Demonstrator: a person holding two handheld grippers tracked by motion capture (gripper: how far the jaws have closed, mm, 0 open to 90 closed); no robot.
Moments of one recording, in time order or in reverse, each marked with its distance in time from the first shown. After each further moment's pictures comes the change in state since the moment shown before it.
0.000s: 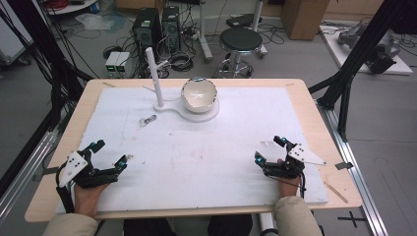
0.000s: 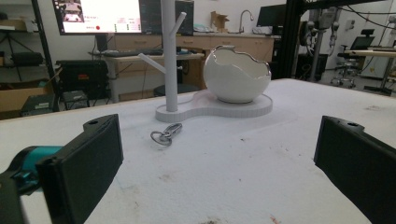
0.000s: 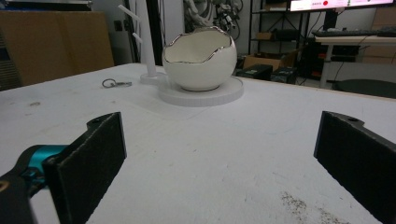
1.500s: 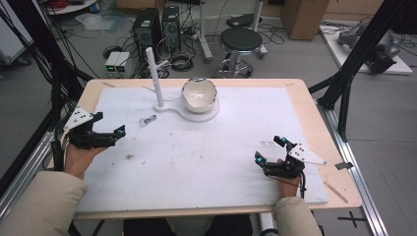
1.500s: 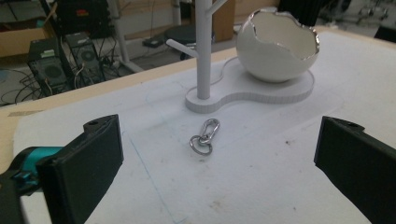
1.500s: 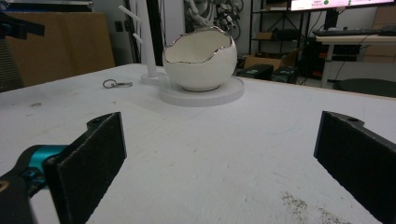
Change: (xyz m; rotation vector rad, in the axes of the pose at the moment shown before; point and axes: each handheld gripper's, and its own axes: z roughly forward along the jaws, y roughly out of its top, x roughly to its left) left arm 0.048 0.078 0.070 0.365 0.023 0.017; right arm -0.001 0.000 0.000 -0.001 0.002 0.005
